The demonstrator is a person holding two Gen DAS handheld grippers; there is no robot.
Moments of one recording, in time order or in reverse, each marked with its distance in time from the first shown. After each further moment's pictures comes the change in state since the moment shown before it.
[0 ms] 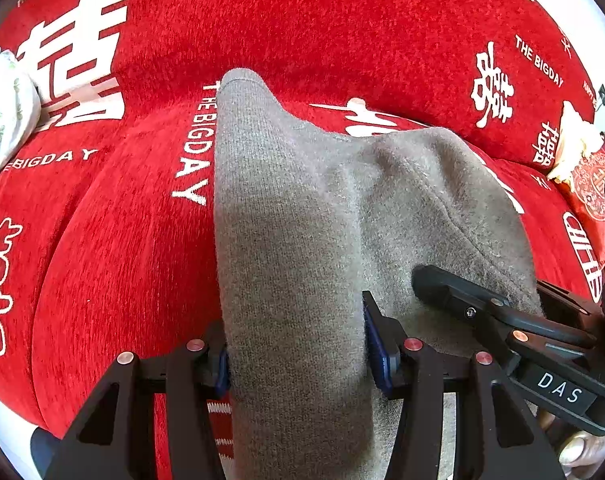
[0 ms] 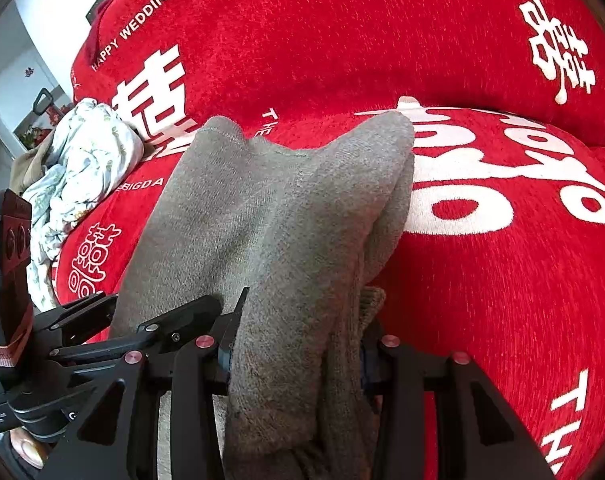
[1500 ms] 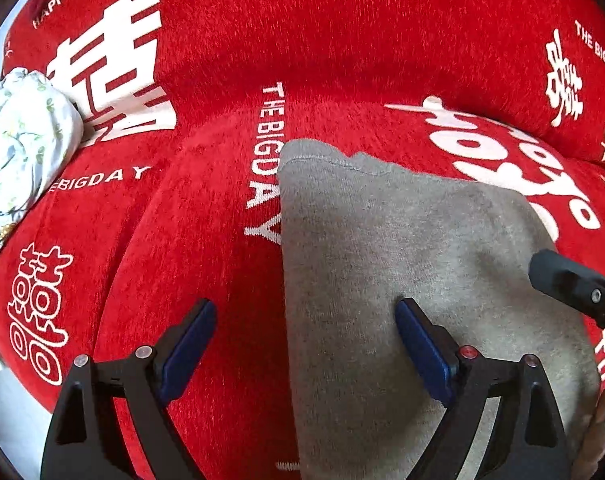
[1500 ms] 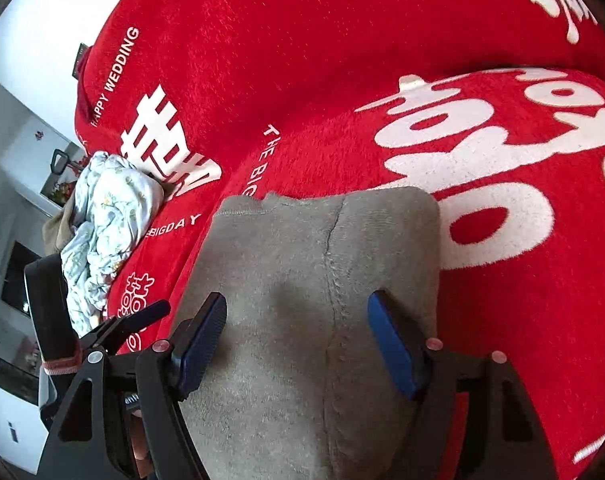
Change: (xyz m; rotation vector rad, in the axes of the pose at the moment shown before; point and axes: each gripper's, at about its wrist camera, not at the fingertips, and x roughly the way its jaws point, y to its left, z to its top) left arm 0.021 0.028 0.040 -0.002 0.035 0.253; right arm 0.026 -0.048 0.042 0.180 0.014 0.192
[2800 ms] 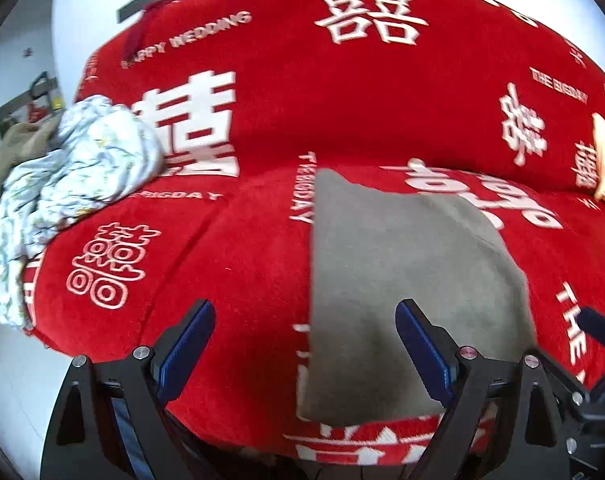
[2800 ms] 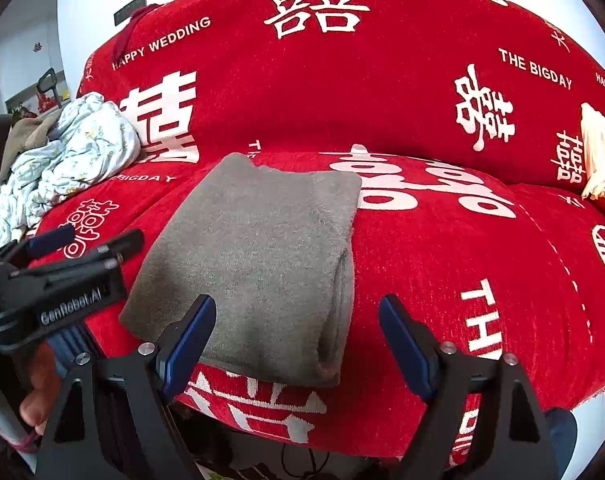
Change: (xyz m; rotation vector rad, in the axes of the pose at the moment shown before) left arm -0.128 -0.009 -0.133 -0.045 -0.337 0.086; right arm -0.113 0.087 -0.173 -0.322 -0.247 -0.404
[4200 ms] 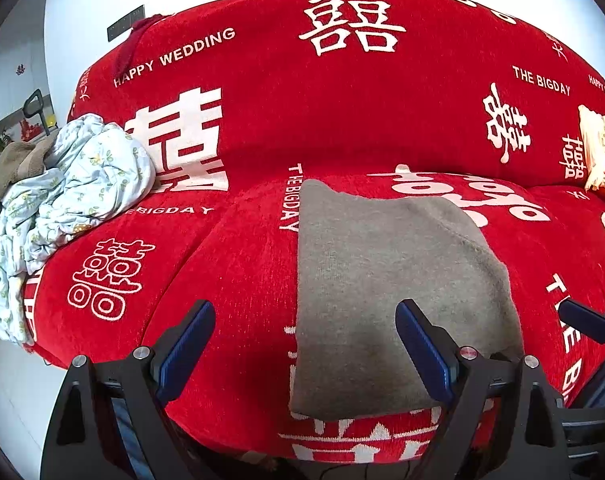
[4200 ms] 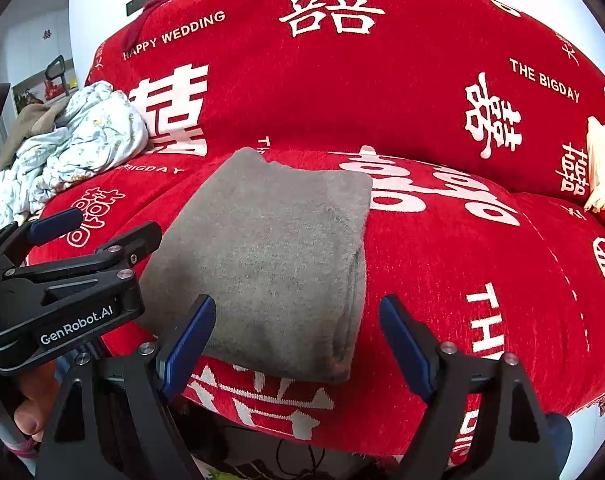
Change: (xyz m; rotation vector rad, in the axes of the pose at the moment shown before) left arm -0.013 -0.011 -0.003 0.039 -0.047 -0.009; right arm -0.003 0.015 -0.003 -0.042 0.006 -0.001
